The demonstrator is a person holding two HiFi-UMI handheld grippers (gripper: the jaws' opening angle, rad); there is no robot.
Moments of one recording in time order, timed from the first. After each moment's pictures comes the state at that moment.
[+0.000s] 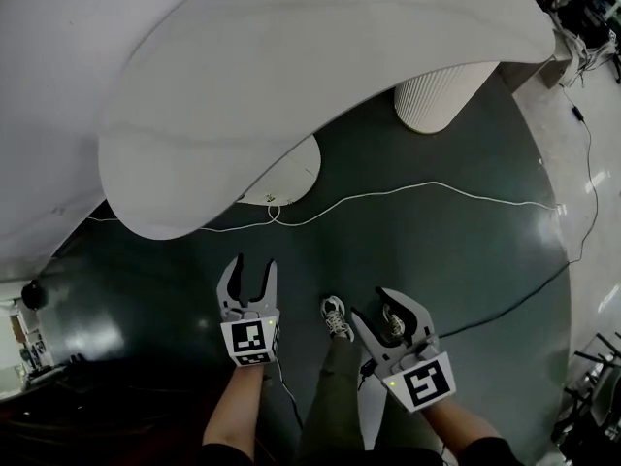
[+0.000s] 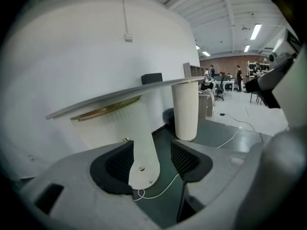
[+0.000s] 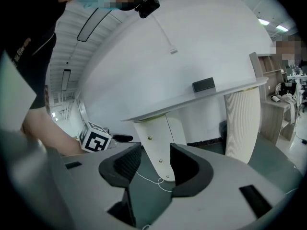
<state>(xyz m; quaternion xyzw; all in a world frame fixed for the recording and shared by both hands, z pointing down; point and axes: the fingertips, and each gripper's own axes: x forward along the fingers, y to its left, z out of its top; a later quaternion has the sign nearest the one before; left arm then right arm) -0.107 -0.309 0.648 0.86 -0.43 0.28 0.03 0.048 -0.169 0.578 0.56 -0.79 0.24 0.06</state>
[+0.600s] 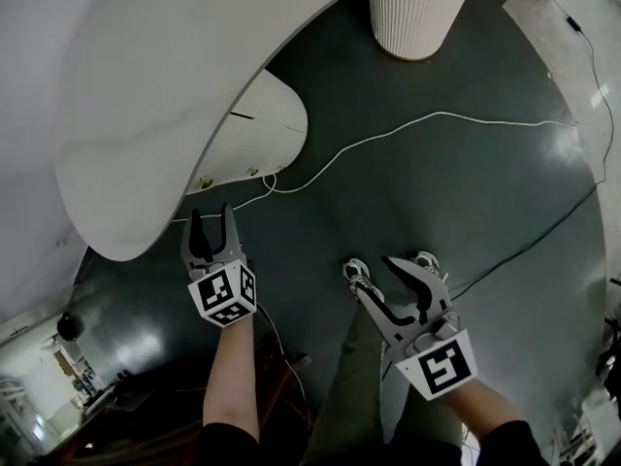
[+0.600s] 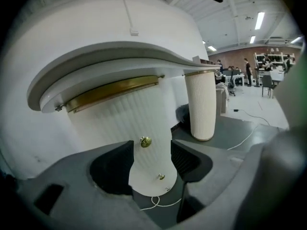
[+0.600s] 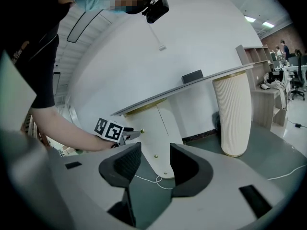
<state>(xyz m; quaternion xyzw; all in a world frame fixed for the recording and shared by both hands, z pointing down) -0.126 -0.408 0.700 0.83 -0.48 0.28 0.01 0.044 -0.172 0.647 0.59 -0.76 0.27 0.04</state>
